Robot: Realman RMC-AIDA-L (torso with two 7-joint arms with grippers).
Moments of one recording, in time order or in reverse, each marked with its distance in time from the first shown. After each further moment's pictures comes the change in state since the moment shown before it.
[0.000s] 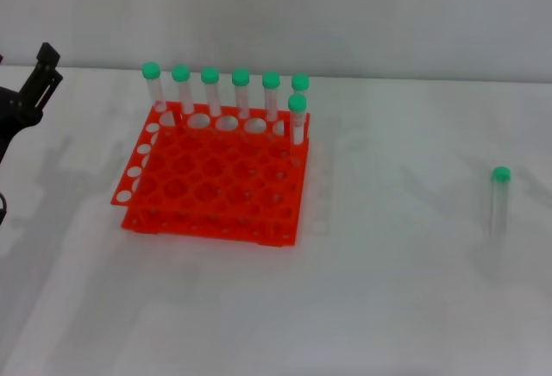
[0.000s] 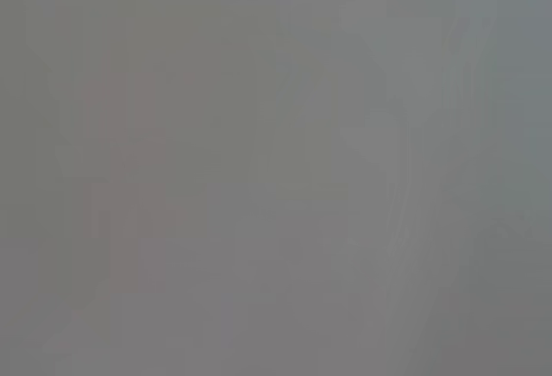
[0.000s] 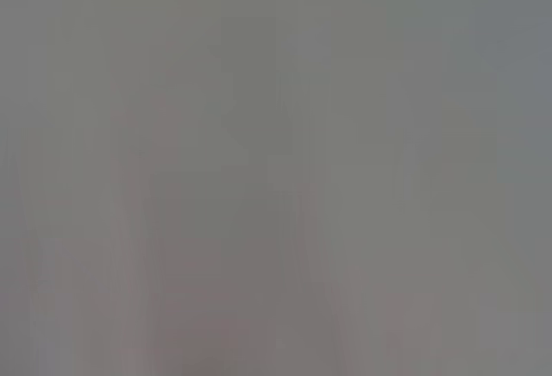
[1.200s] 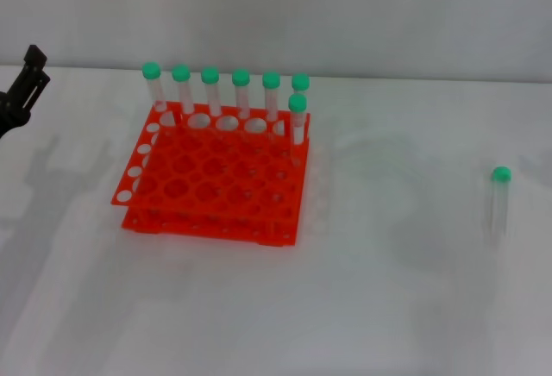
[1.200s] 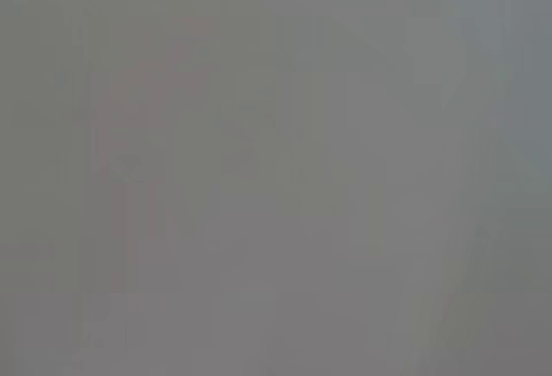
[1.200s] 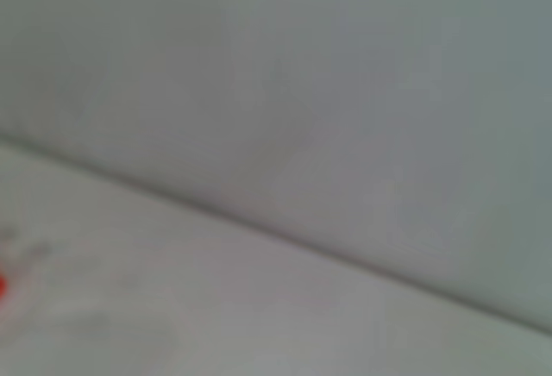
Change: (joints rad) left arm 0.010 0.009 -0.002 0.018 -0.012 -0.038 0.015; right arm 0.109 0.013 -0.377 -0.909 -1.169 -0.144 1.284
